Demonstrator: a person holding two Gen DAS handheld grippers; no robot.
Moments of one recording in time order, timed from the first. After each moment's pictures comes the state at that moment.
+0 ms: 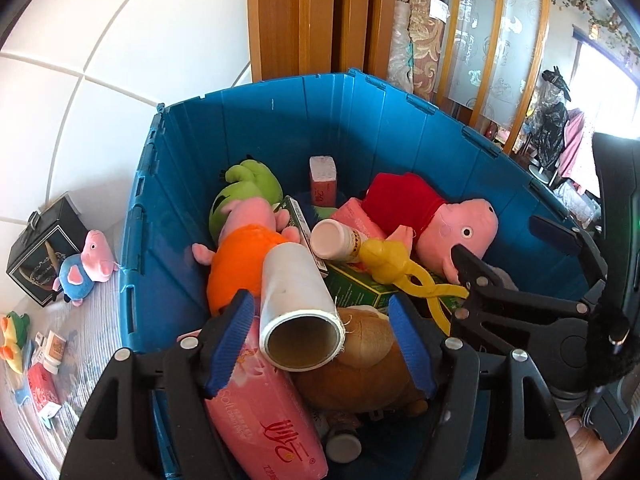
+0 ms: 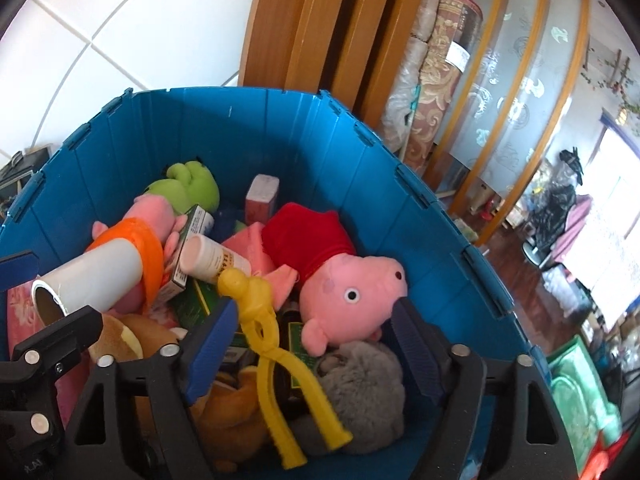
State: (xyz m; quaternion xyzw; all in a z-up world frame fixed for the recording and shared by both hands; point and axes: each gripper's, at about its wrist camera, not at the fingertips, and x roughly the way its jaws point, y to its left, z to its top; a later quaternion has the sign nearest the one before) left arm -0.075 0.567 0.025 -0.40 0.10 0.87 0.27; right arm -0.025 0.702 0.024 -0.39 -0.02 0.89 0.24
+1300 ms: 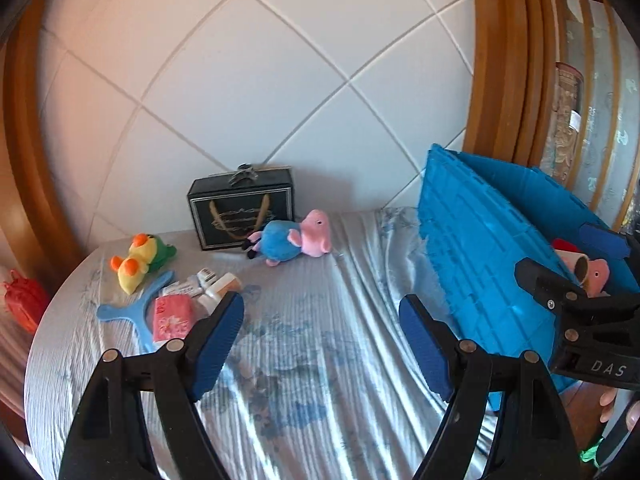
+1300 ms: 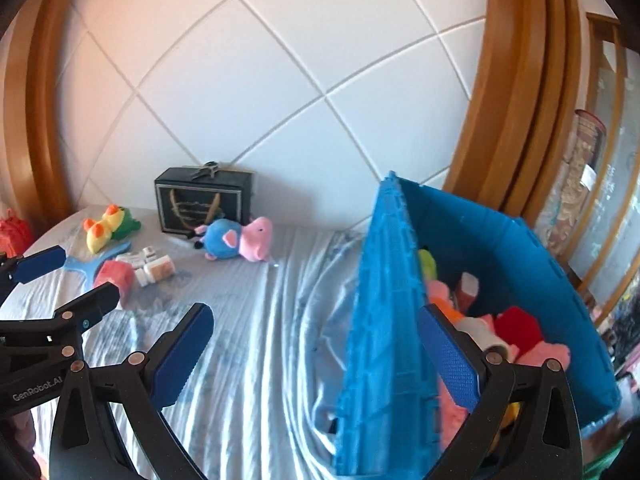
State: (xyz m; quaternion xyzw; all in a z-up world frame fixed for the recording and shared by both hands) left arm -0.027 0.202 0.038 -0.30 0.00 0.95 0.04; right arm -0.022 0.378 0.070 -0.29 -0.09 0.95 0.00
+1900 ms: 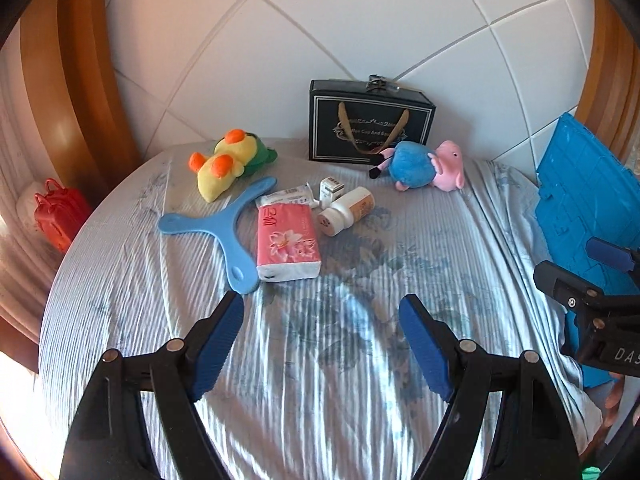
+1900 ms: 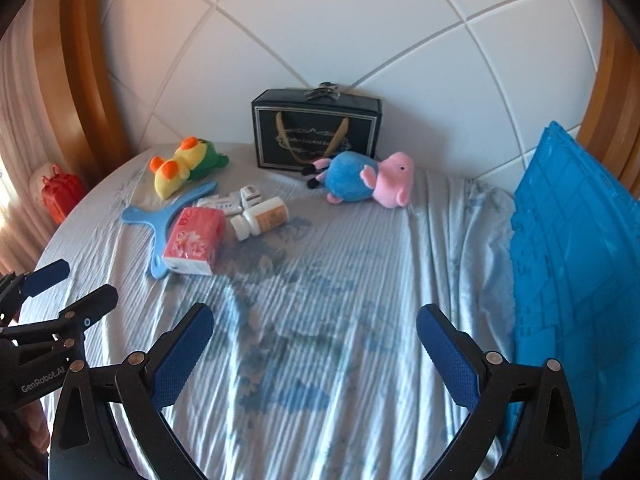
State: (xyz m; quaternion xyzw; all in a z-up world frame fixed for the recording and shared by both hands) left arm -0.060 0.024 -0.069 -0.41 -0.05 0.91 -0.06; right arm -0.100 0.213 -0.043 -0.41 -0.08 0.90 -0.12
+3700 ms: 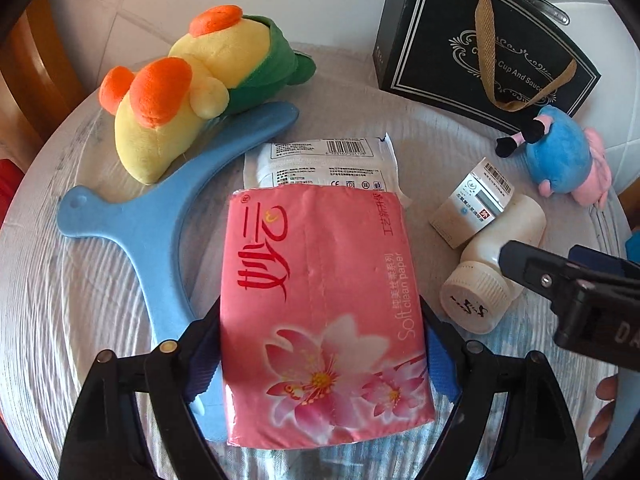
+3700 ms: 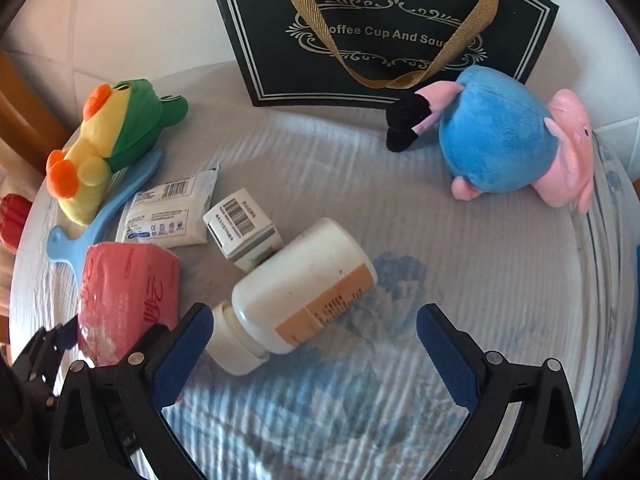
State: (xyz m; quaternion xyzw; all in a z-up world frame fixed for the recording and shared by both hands) left arm -0.300 -0.081 -0.240 -0.53 -0.09 0.84 -0.07; right arm -0.375 0.081 -0.221 -0.58 -0.03 0.81 -0.11
